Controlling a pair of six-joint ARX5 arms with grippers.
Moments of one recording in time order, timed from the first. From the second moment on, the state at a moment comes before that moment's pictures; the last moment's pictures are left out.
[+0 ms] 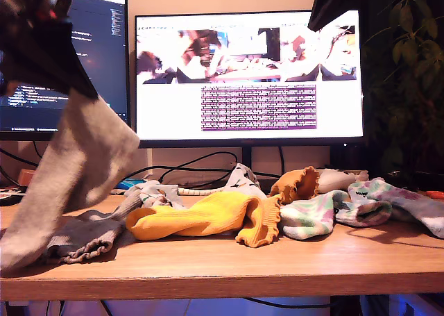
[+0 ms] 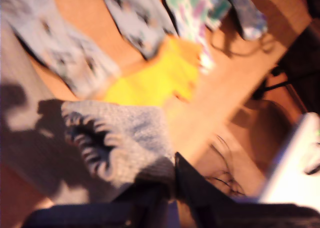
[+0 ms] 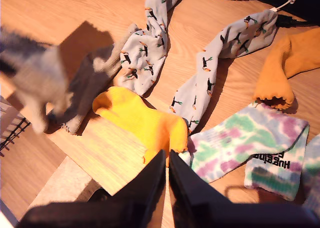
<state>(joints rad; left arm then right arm) -0.15 1.52 1.22 -0.87 0.73 0.22 0.39 1.41 1.47 -0.93 -0.30 -0.13</state>
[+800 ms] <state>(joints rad) -0.14 1.79 1.22 -0.50 0.55 0.55 0.39 1.41 1.47 -0.94 -0.33 -0.13</state>
